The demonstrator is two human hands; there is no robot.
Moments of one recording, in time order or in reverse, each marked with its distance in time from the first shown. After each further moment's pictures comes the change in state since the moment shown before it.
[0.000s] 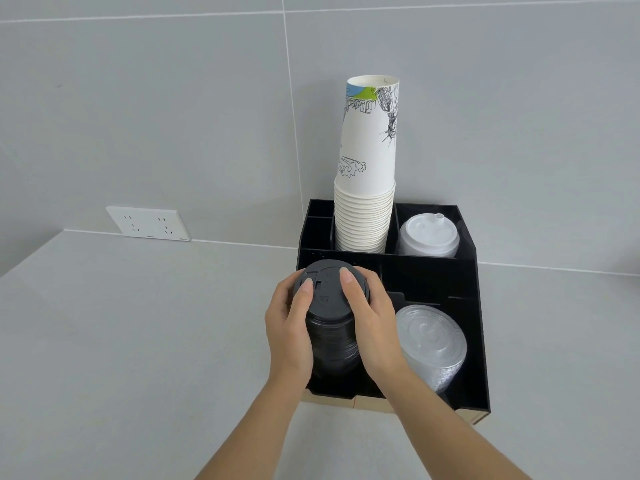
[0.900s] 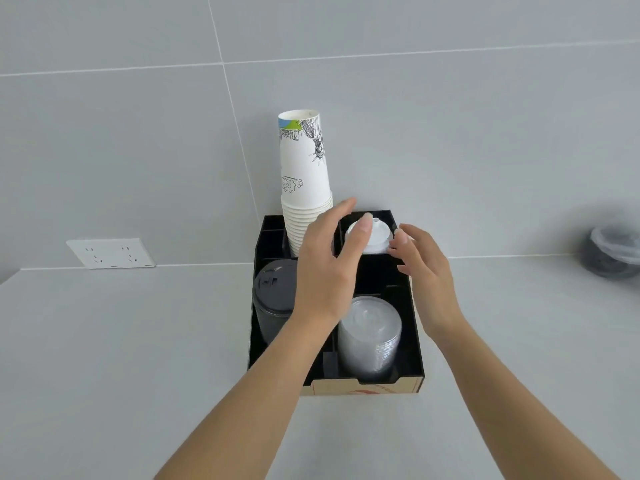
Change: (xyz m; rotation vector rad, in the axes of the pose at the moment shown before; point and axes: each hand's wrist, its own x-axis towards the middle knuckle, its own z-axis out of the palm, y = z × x) left_hand -0.038 0.075 0.093 0.254 -0.414 0.375; right_hand -0.019 -0.076 -0.115 -0.134 0.190 -0.160
